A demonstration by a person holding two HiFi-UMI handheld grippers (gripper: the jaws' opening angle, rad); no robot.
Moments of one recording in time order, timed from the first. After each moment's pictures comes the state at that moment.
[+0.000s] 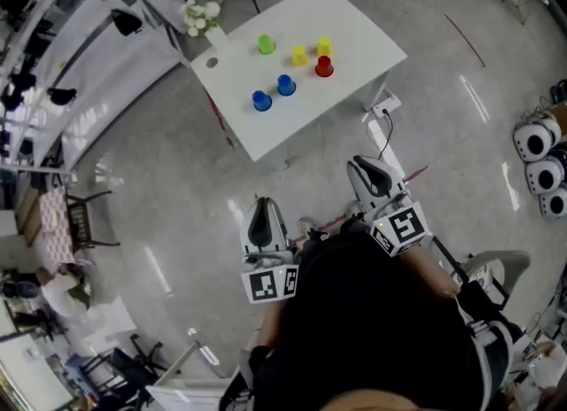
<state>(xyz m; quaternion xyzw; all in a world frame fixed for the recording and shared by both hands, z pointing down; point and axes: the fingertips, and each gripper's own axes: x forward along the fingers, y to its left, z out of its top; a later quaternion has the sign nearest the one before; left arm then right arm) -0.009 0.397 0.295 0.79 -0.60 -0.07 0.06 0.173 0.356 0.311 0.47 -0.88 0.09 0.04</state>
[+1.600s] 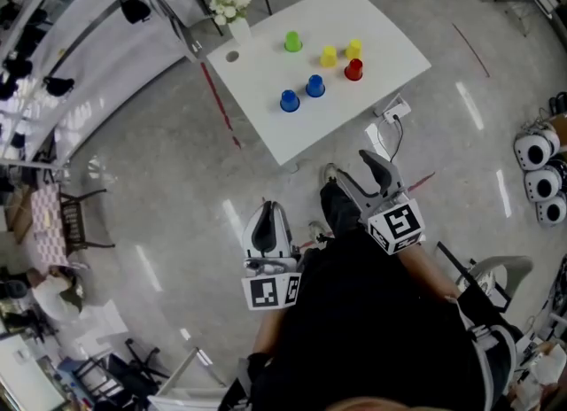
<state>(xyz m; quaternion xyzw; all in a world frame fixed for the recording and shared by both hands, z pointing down) -0.119 0.362 0.319 0.80 -0.58 -0.08 0.08 0.046 0.304 0.357 0.46 -0.88 0.09 0.11</state>
